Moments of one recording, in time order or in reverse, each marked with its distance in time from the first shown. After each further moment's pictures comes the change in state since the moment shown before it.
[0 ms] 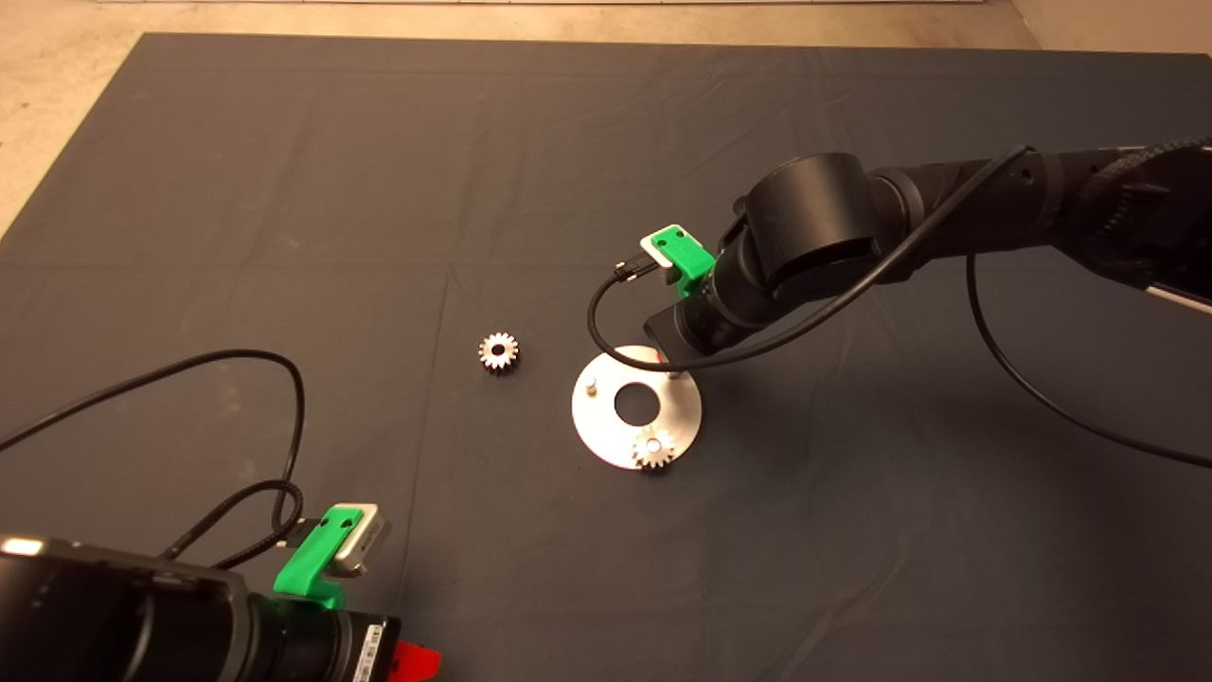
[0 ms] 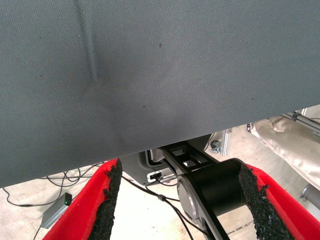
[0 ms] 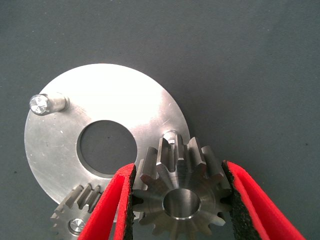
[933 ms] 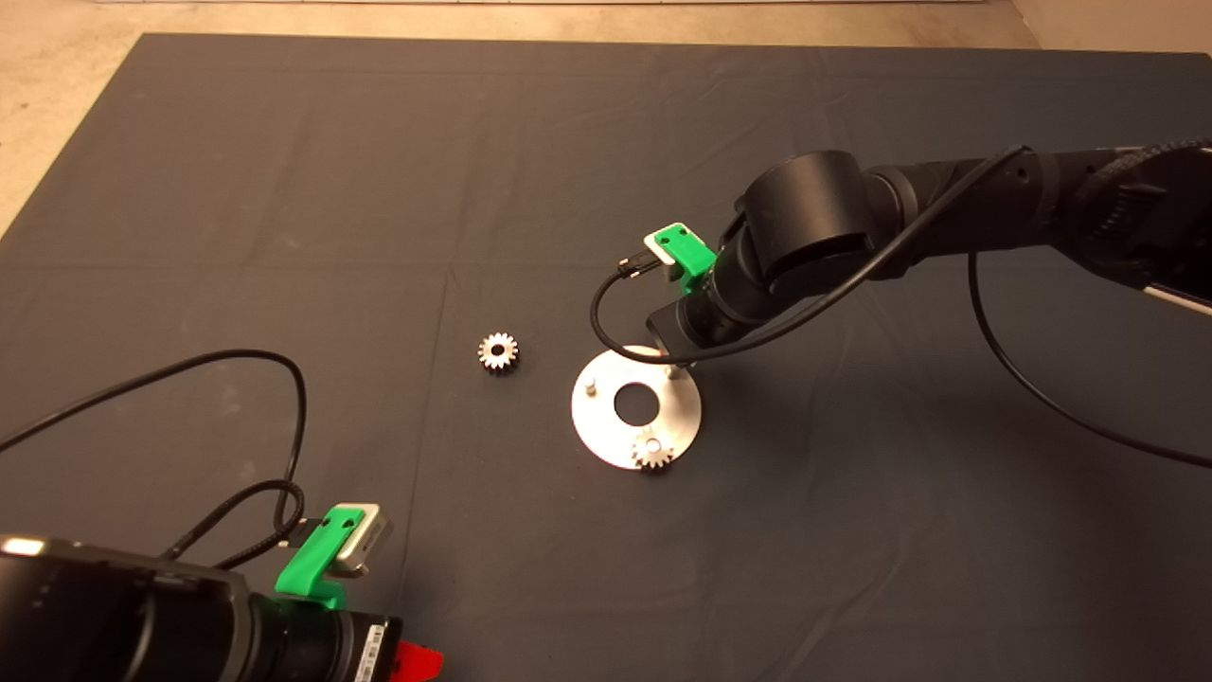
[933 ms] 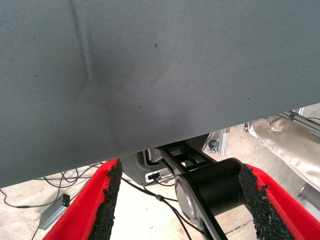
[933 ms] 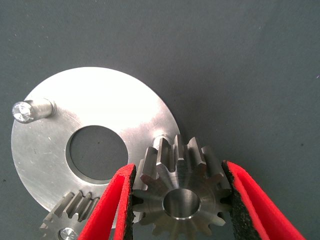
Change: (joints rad) left arm 0.000 0.001 0.000 0.000 -0.009 0.000; right arm -0.008 0.000 -0.026 0.002 -0.003 0.000
